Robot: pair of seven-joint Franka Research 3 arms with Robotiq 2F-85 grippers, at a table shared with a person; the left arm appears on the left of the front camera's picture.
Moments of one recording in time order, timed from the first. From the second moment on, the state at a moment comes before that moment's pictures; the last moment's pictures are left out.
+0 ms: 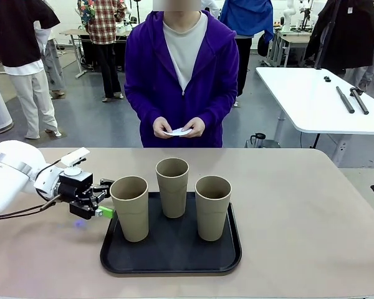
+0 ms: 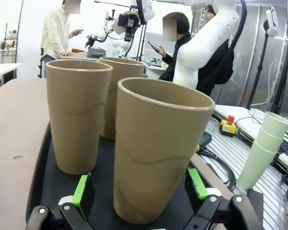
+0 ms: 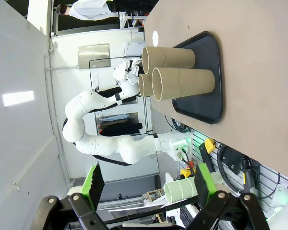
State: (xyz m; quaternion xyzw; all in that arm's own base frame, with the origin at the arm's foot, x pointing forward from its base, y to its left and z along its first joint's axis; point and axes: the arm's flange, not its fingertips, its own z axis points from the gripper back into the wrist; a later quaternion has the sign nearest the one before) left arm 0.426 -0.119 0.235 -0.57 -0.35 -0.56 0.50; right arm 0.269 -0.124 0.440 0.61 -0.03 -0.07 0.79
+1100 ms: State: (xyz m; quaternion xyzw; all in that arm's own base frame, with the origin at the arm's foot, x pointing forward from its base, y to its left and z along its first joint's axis) left arm 0.428 -0.155 0.220 -0.57 -0.31 -0.60 0.46; right arm 0.269 -0.124 0.440 0.61 -0.03 -0.07 0.79
